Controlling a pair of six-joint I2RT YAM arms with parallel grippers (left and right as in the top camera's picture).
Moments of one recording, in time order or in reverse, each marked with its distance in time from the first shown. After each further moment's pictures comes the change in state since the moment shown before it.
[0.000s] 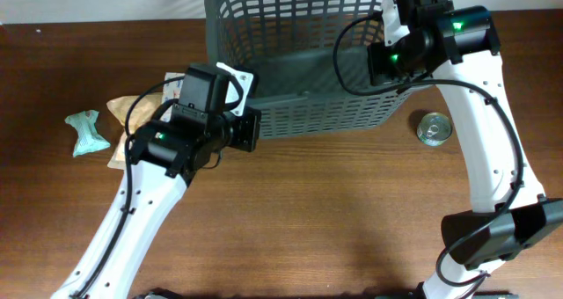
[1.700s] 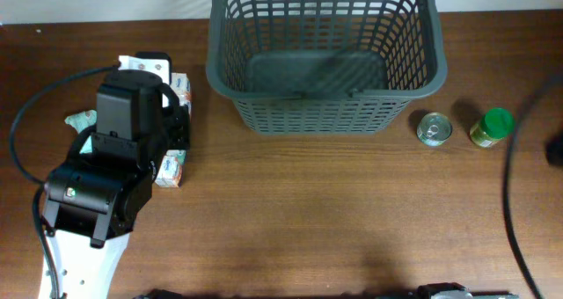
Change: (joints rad) left arm 0.104 -0.208 0.211 -0.252 -0.455 0.026; right arm -0.156 -0.603 0.321 -0.192 0.347 0.134
